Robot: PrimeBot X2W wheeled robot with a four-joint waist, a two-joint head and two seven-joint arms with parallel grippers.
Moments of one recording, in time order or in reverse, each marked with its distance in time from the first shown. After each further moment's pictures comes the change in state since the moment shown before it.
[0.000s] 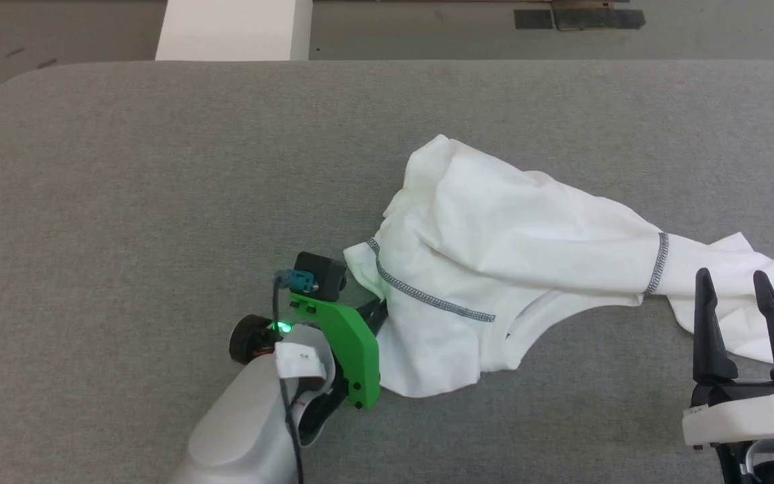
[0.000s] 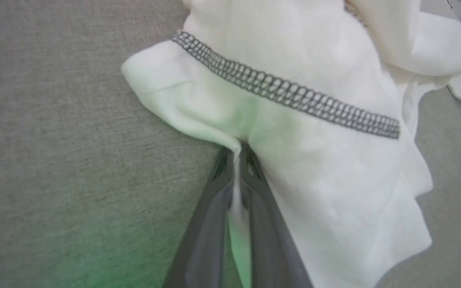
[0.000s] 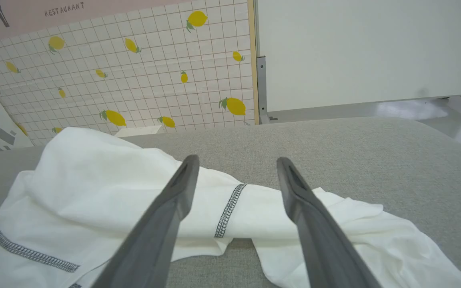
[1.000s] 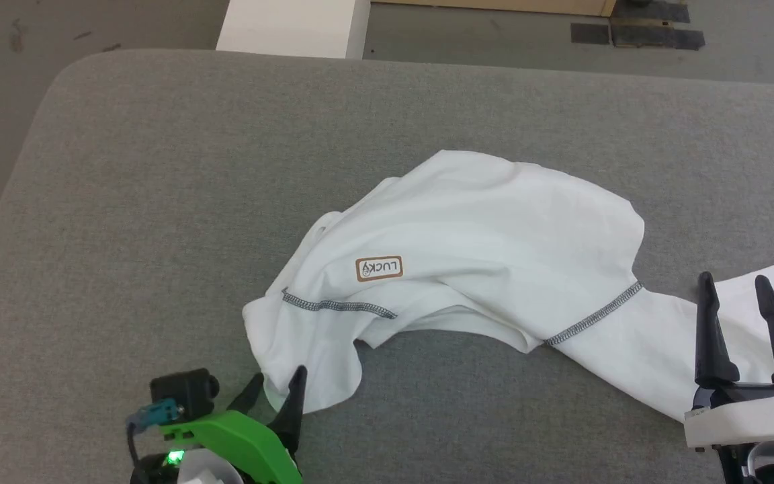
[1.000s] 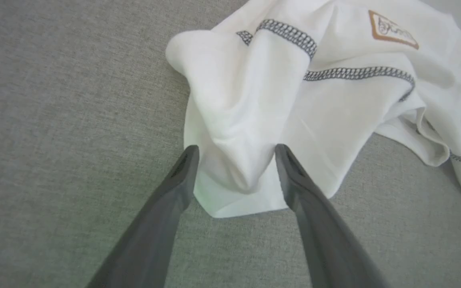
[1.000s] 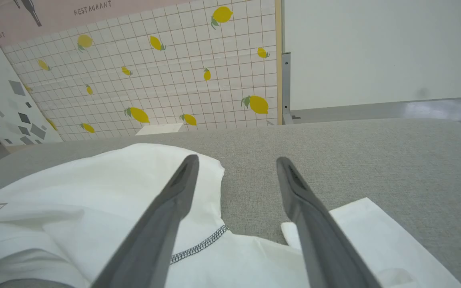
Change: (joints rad) left arm 0.513 0.147 0.175 -0.580 -0.121 0.290 -0.077; right arm 0.004 0.000 -0.005 0.010 0.011 0.000 -0.001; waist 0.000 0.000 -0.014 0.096
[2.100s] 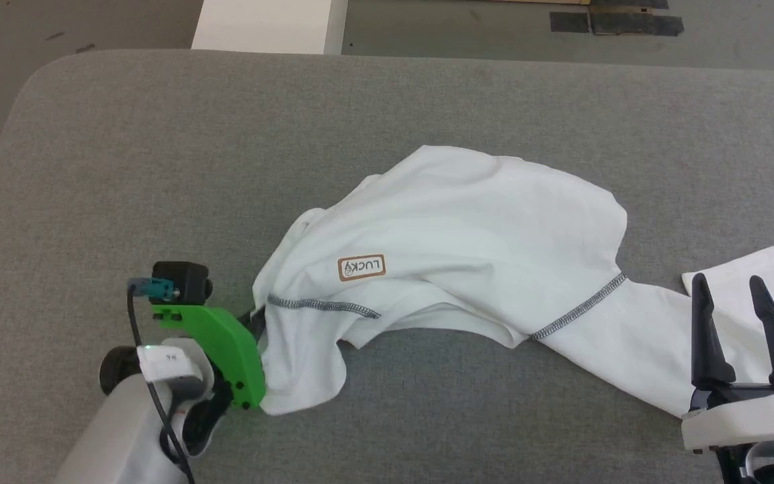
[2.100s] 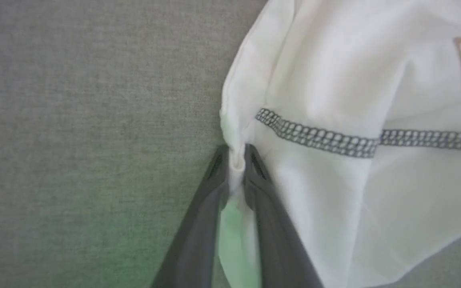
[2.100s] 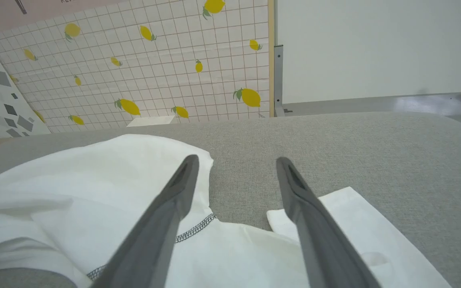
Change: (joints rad) left arm -0.361 0.113 -0.042 0.306 -0.047 -0.166 0.261; right arm 0.007 0.000 0.008 -0.021 -0.016 0.000 0.034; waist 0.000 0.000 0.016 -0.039
